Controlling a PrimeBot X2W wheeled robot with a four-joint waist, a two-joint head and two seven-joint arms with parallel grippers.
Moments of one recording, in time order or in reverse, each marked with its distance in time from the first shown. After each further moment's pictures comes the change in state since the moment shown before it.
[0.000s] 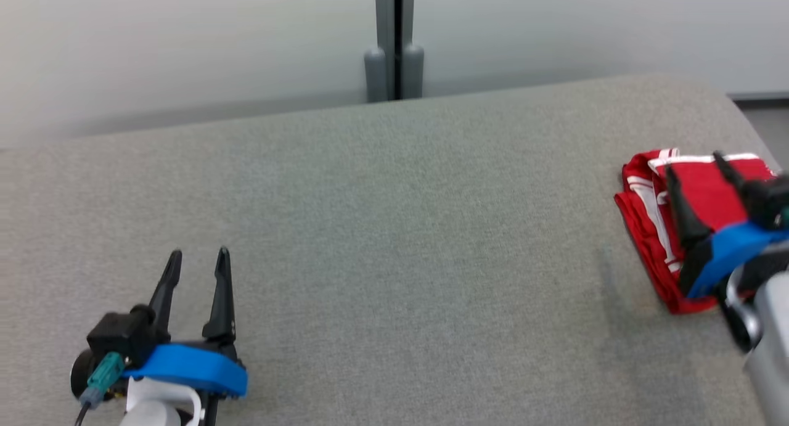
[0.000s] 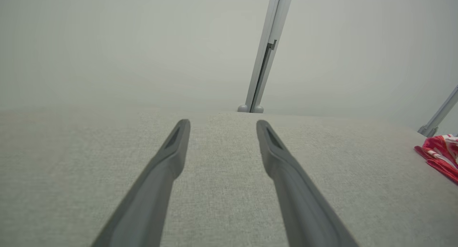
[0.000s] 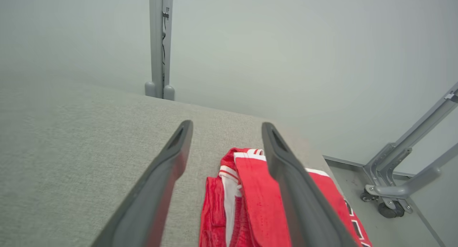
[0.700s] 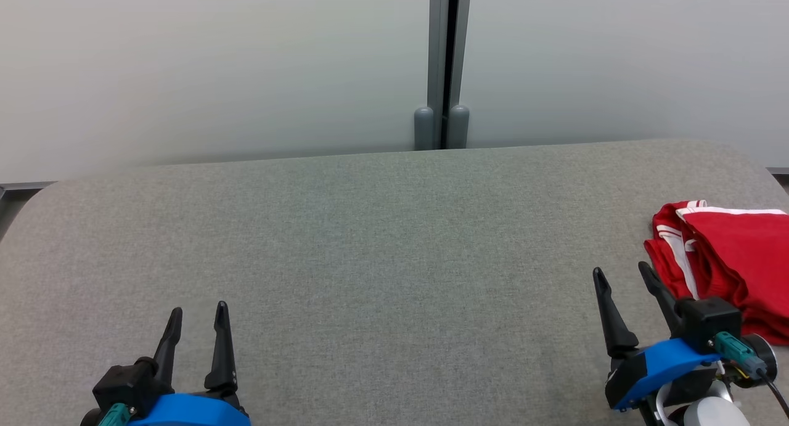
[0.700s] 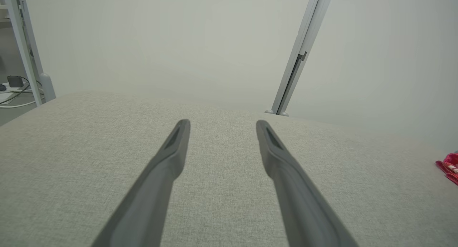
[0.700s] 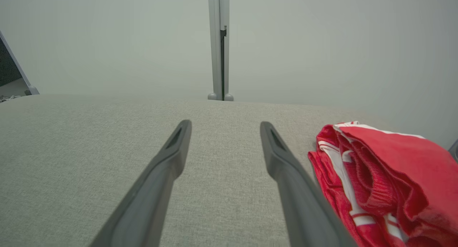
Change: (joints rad) left arm 0.140 -0.039 0.041 -0.008 -0.001 0.017 -0.005; right arm 0.430 0.303 -0.162 -0.402 -0.104 0.000 0.079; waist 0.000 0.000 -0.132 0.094
